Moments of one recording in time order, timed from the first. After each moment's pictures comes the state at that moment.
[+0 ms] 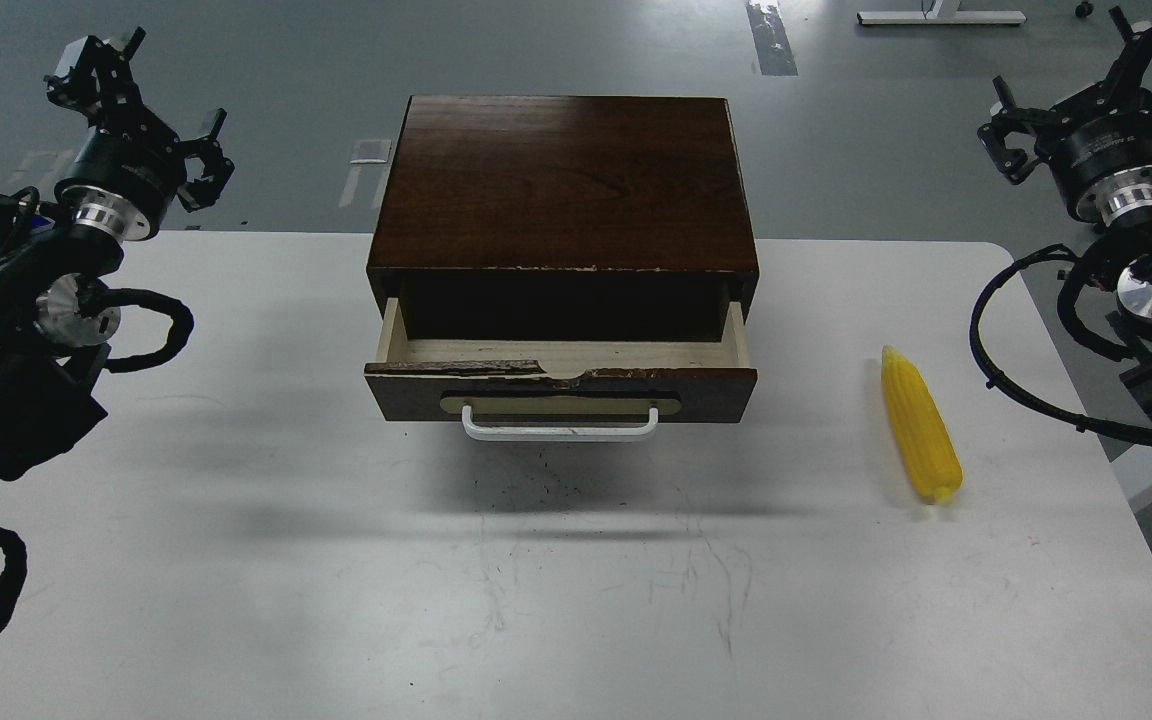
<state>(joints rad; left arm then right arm) -0.99 0.31 -0.42 -0.20 -0.22 -0.49 -0.44 0.98 -0.38 0.62 0.33 0.41 0.49 0.22</state>
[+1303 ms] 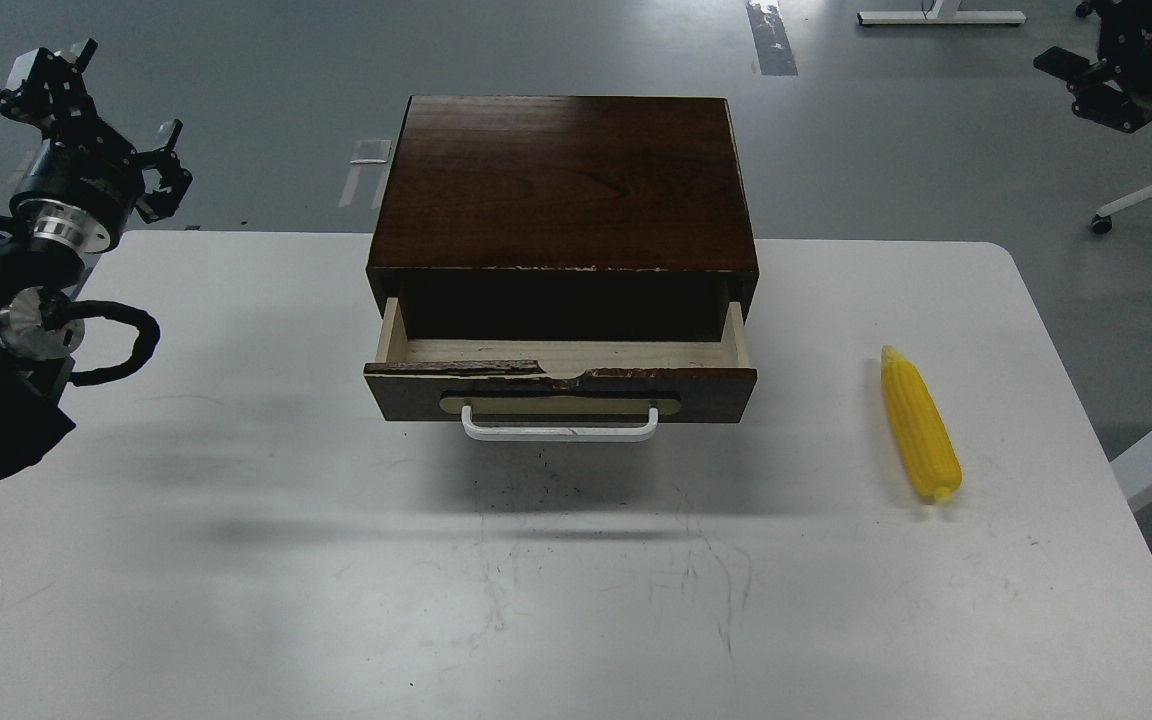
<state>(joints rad) -0.97 0.35 -0.43 -0.19 -0.23 -0.49 -0.45 1.30 -0.78 0.08 0.72 -0.57 0.48 0.20</state>
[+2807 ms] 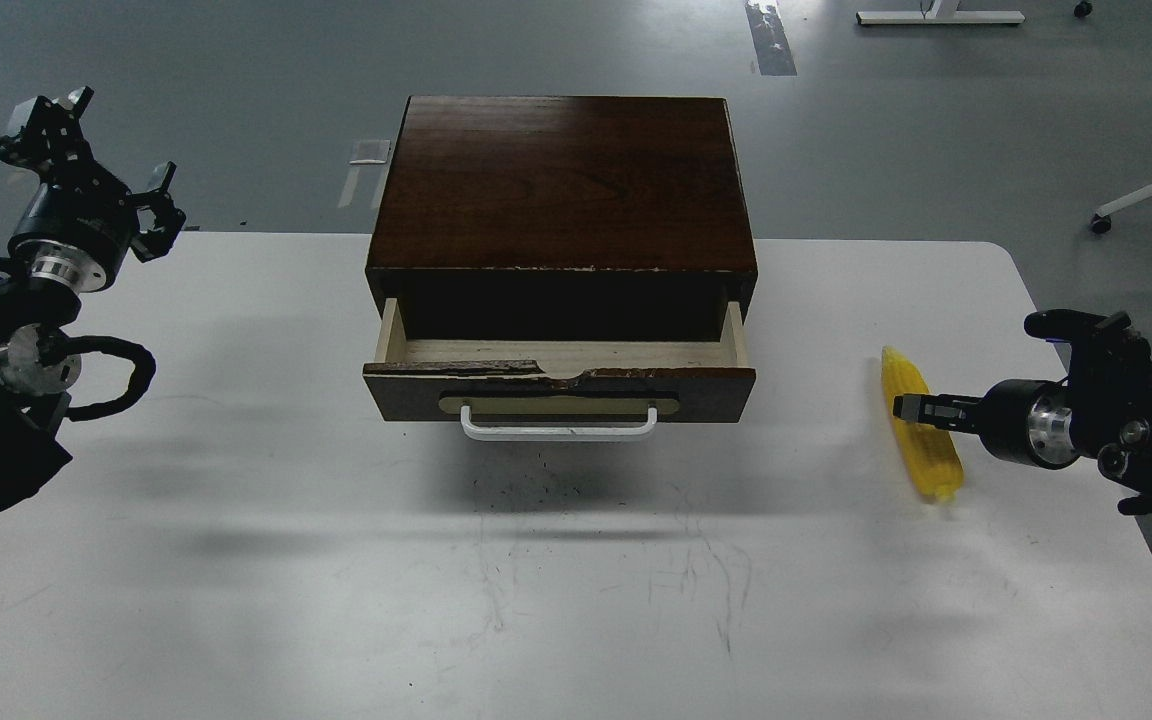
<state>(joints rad) -0.90 0.36 -0.43 -0.19 -0.23 -0.49 -0.45 0.98 -0.70 -0.21 0.95 -1.05 0.17 0.14</state>
